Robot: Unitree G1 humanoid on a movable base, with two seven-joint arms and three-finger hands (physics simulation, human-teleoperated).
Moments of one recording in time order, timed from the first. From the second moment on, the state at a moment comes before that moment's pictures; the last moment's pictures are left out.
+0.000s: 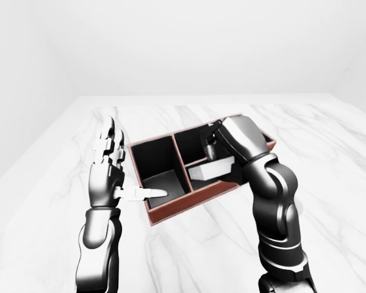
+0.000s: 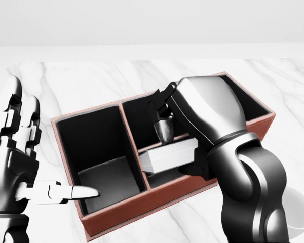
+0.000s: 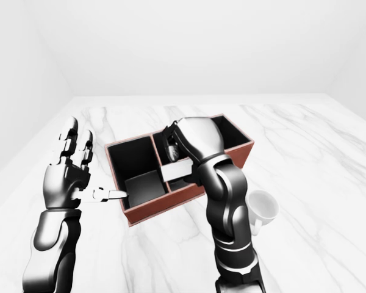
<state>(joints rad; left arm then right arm) 0.03 0.03 0.08 -0.51 -0.05 0.09 -0.07 -0.42 -0.01 0.09 -0.46 -1.09 0.09 0.57</state>
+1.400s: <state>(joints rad) 0.03 0.03 0.07 -0.51 -0.05 0.09 -0.07 -0.60 -0.03 0.07 -0.18 -1.08 0.09 0.46</state>
